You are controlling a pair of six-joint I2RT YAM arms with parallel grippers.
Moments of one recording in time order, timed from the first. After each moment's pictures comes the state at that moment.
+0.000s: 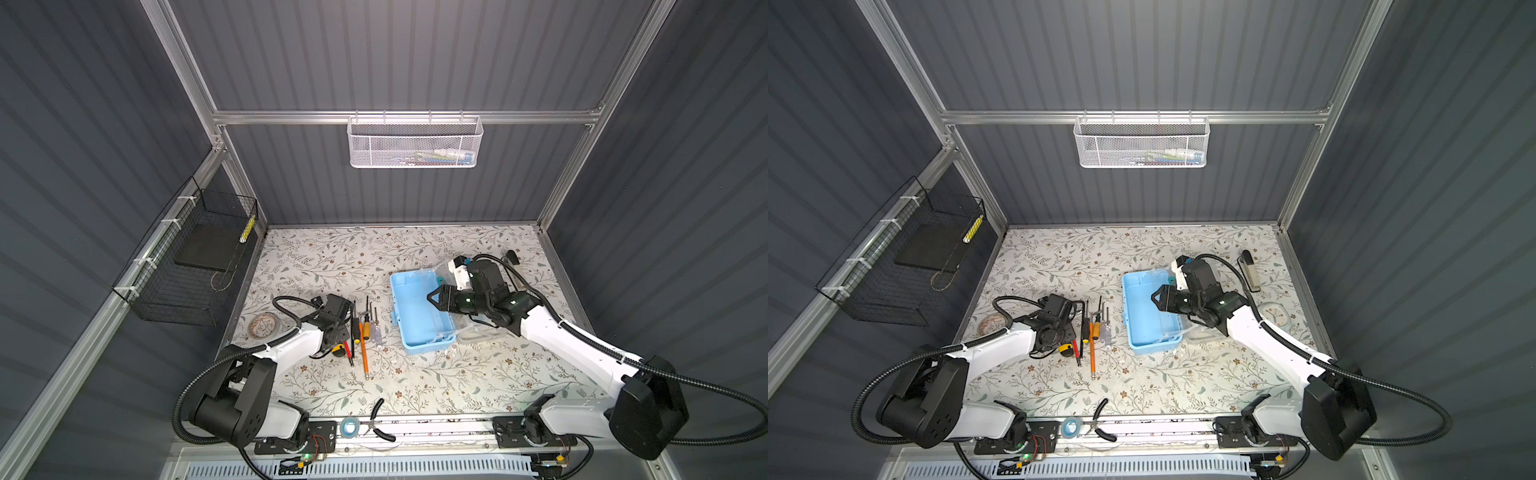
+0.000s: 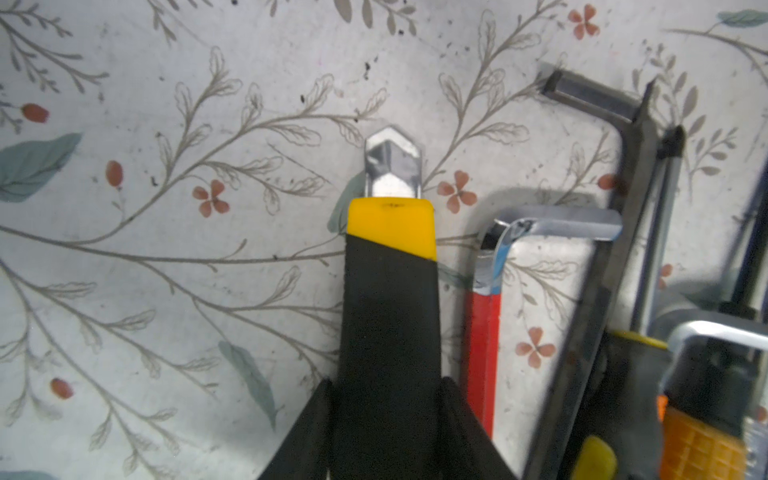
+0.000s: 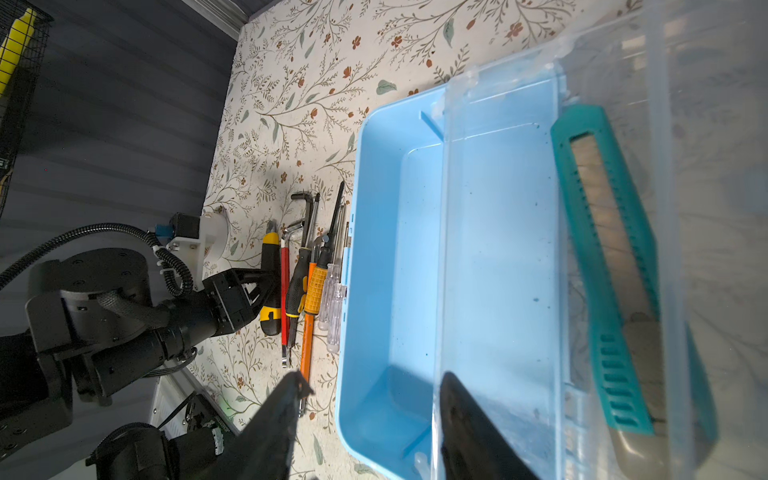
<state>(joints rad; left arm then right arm) -0.43 1.40 0.63 -0.42 -0.26 -0.75 0.56 1.30 0.93 -0.33 -0.28 0.63</state>
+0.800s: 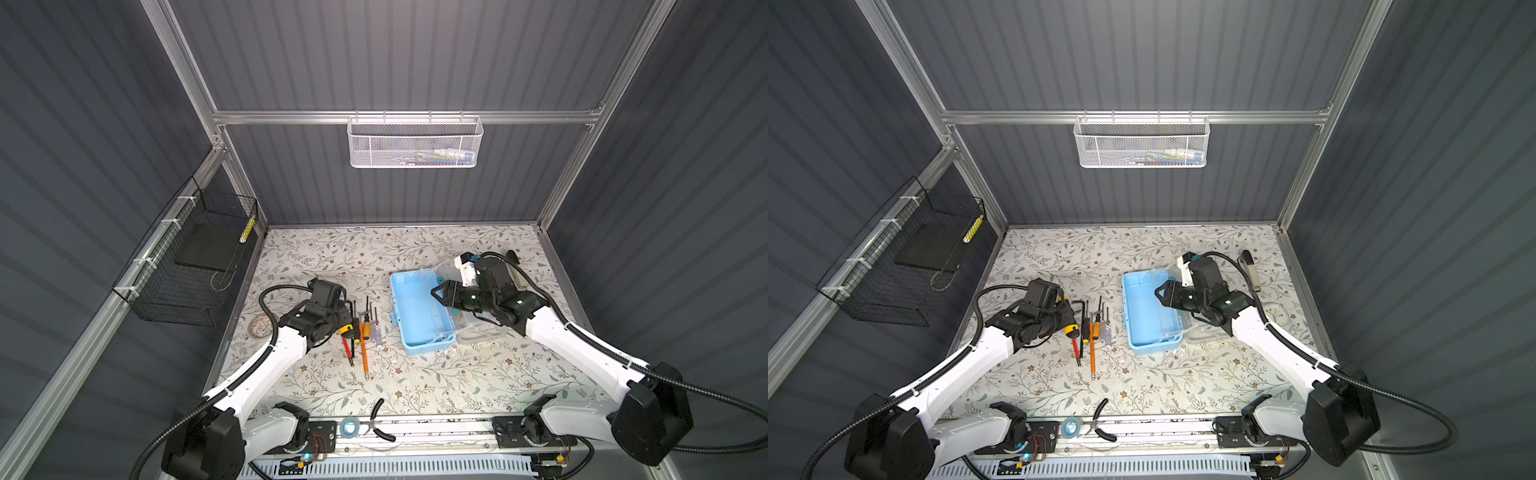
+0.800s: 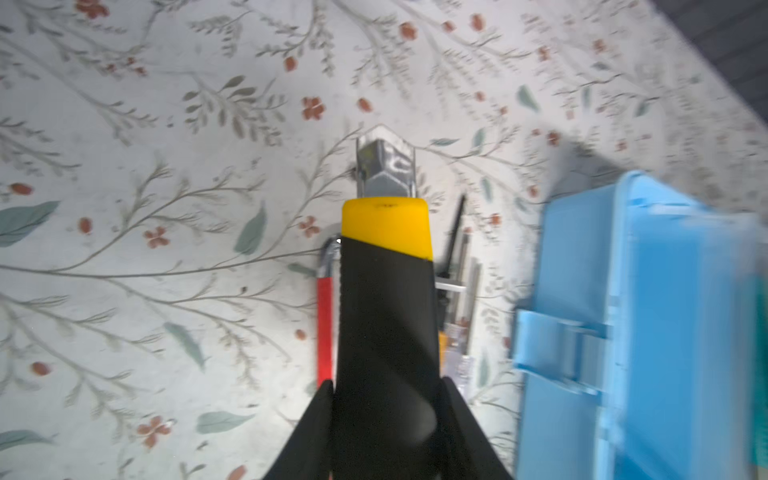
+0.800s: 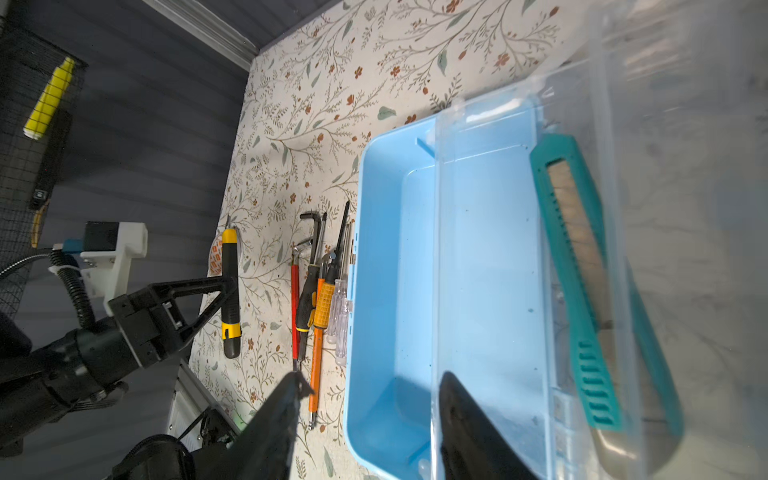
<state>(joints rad) -0.47 1.15 0.80 -0.54 -0.09 -0.80 0.50 1.24 0.92 -0.32 -0.29 0.66</state>
